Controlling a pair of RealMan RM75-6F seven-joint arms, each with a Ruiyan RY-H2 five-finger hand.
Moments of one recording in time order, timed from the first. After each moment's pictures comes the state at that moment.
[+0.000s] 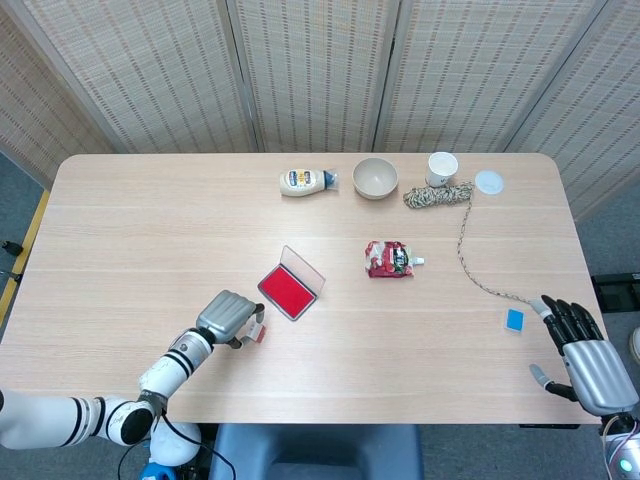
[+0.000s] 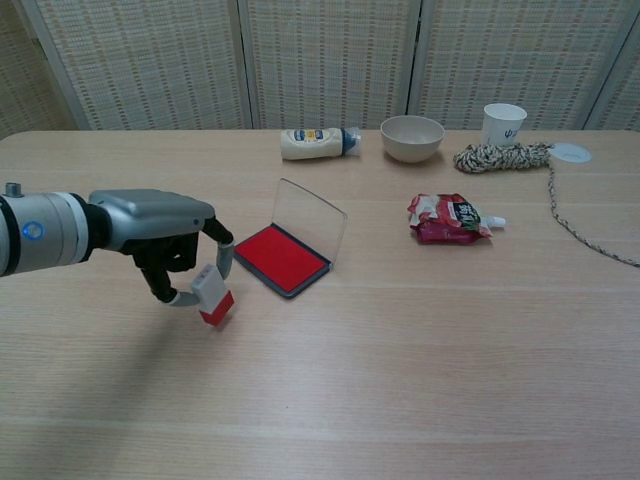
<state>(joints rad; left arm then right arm) -0.98 -1.44 0.05 -1.64 0.86 0.87 0.44 0.06 -1.04 -0.03 -1.62 -1.61 1.45 0.06</state>
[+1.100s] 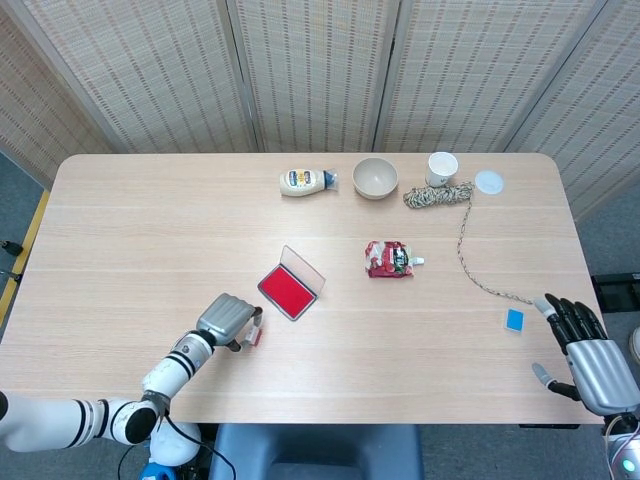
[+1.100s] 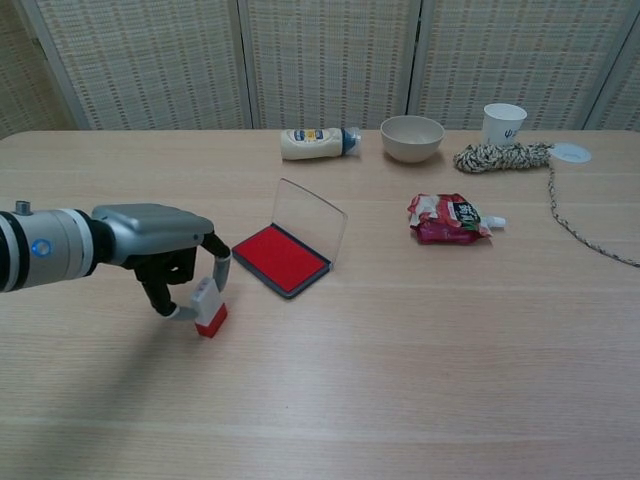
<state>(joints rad) -0.95 -1.48 0.02 -1.60 0.84 0.83 0.50 0.06 -1.04 -0.03 -1.62 -1.61 1.46 0.07</state>
